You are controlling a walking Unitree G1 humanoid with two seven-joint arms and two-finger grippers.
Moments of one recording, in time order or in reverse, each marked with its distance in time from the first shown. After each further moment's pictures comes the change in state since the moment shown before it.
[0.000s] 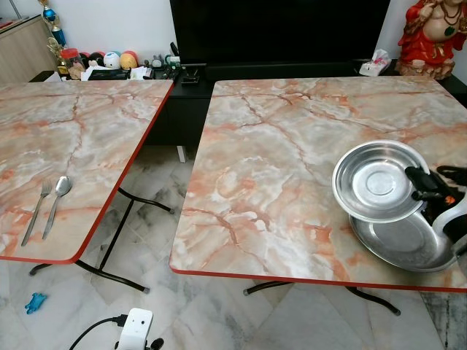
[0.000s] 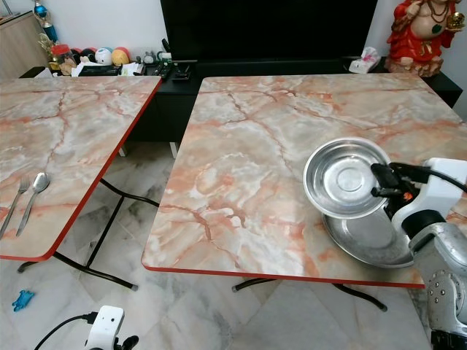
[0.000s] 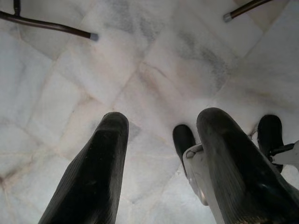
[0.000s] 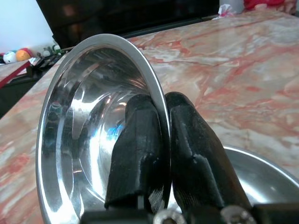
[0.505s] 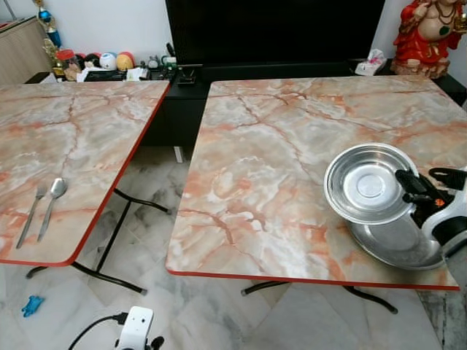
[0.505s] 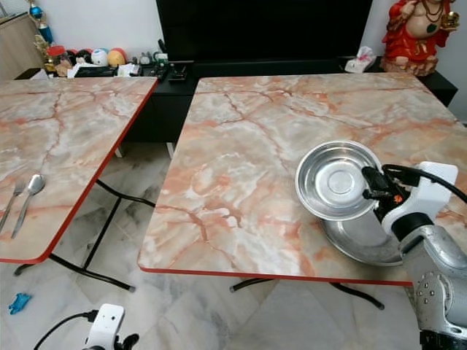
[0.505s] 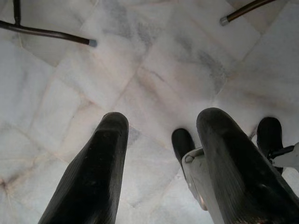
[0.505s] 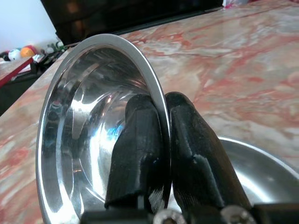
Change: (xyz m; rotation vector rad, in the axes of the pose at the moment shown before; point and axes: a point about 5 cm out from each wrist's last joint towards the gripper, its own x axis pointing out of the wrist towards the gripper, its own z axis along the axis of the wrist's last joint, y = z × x) left arm 0.000 0.001 0.001 0.009 -0.003 0.008; right arm 0.004 0.009 -0.011 0.009 0.030 0.023
